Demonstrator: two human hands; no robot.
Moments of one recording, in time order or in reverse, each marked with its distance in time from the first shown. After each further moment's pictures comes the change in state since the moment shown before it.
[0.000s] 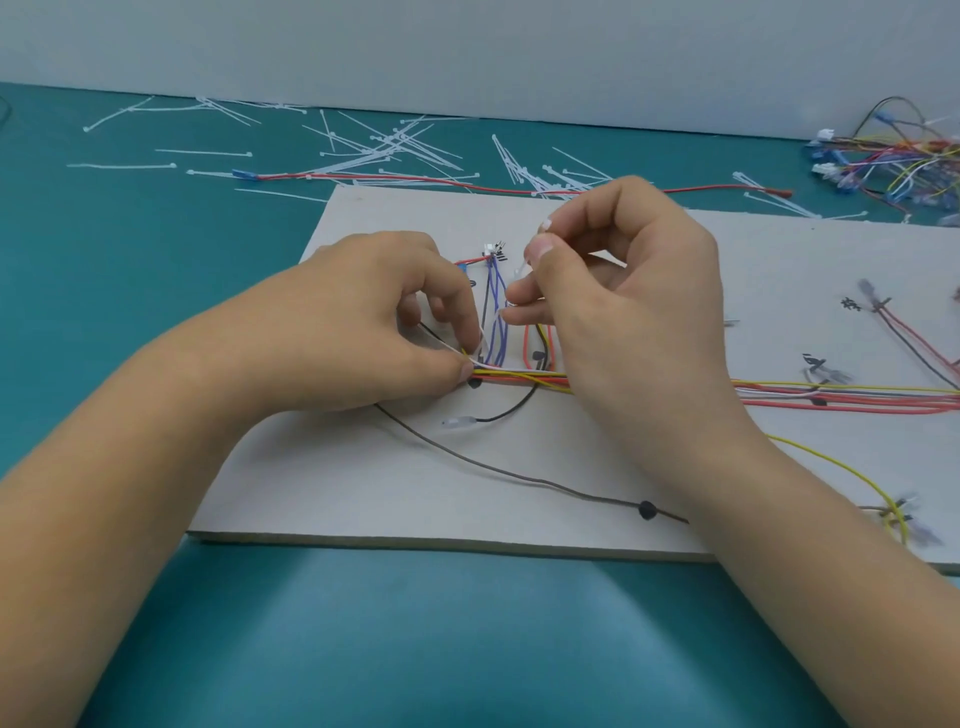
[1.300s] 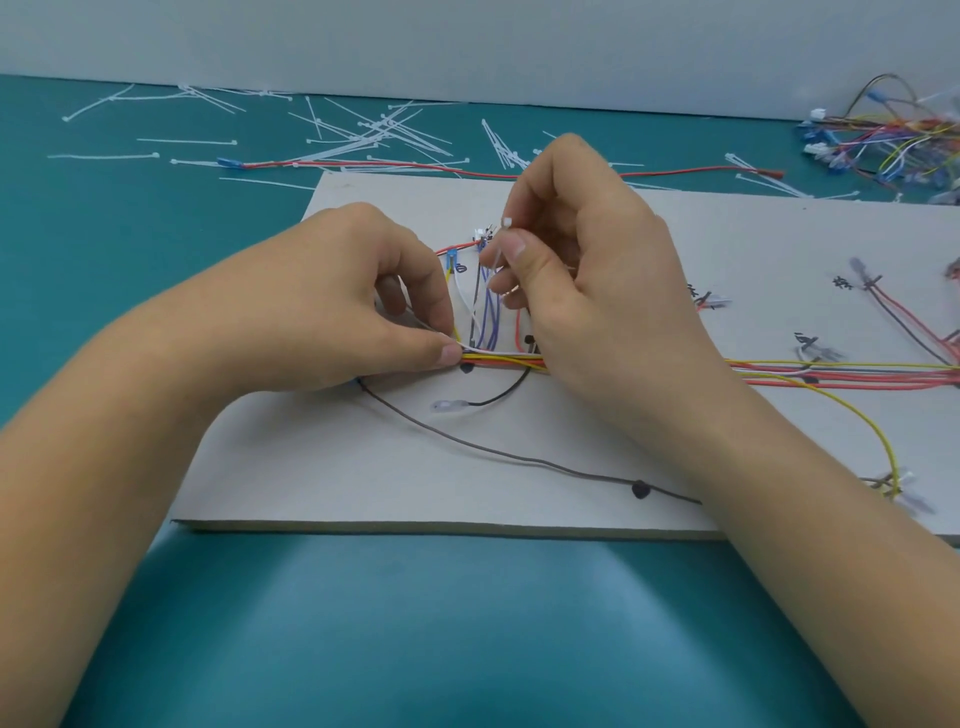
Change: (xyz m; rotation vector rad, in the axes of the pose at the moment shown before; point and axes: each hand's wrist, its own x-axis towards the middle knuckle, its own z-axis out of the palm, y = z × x) left_hand 0.002 -0.007 -0.007 0.009 0.002 0.006; right_hand 0.008 0.003 -0.005 -0.274 -0.248 -0.193
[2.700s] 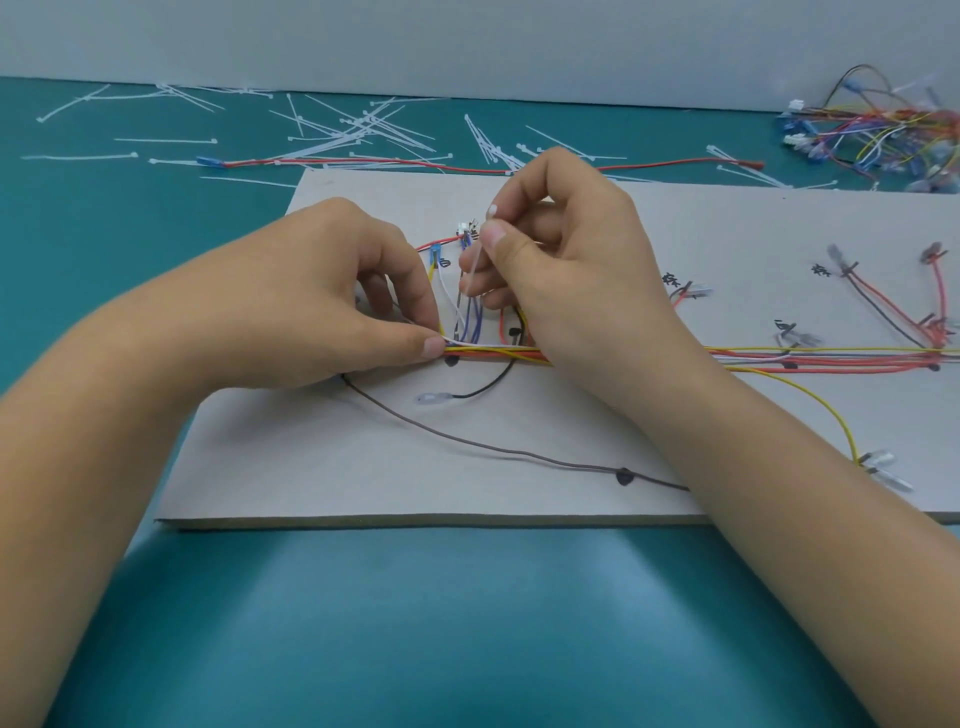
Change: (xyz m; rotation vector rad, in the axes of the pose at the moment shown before) left_hand 0.000 -0.004 0.000 -0.020 -0.038 0.021; right_hand 0.005 0.007 0.004 0.230 0.026 0.229
